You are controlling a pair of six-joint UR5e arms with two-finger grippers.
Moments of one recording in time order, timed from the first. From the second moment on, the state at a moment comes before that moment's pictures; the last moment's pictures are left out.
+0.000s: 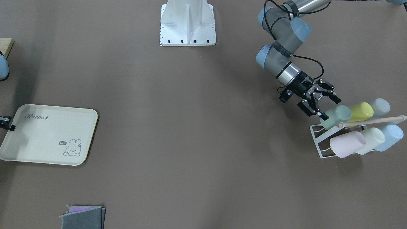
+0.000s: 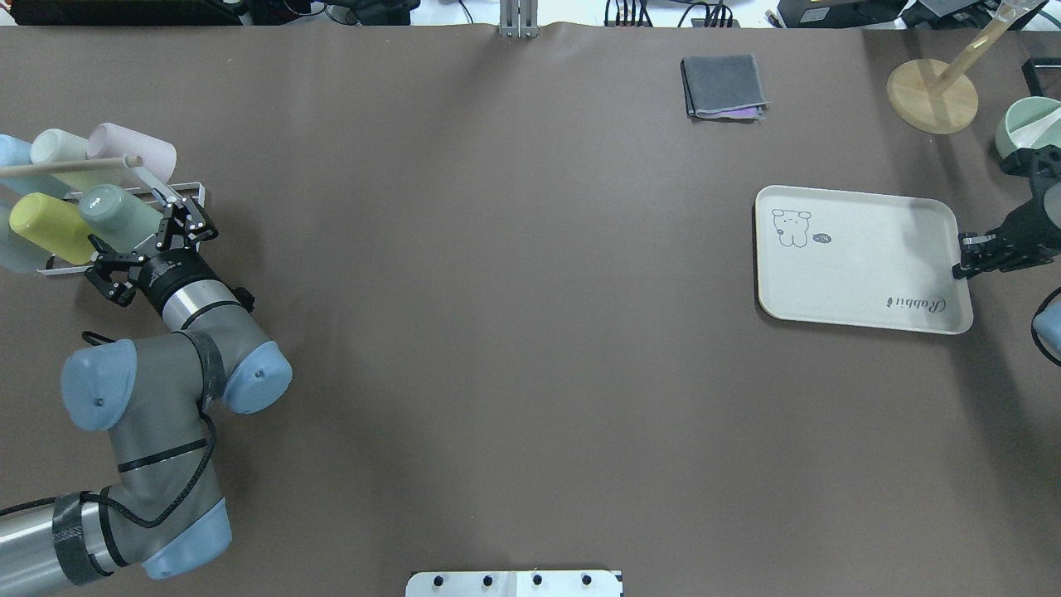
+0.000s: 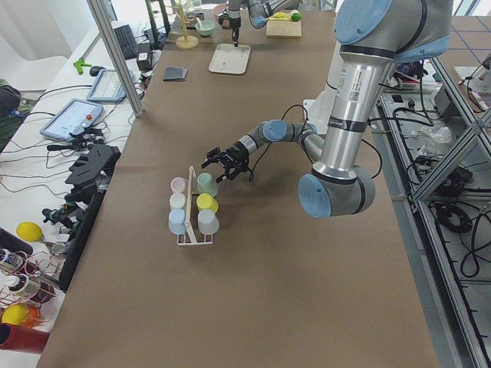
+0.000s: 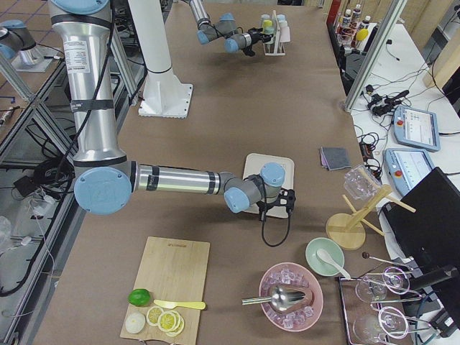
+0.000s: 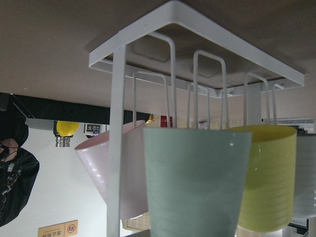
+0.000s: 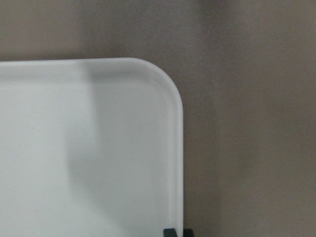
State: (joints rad) left arm -0.44 -1.86 -1.73 -0.96 -0.60 0.70; right arm 1.14 -1.50 1.37 -1.01 2.30 0.71
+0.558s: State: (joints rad) left arm -0.43 -1.86 -1.67 -1.00 -0.58 0.71; right arm 1.11 -1.48 1.55 -1.01 2.42 0.72
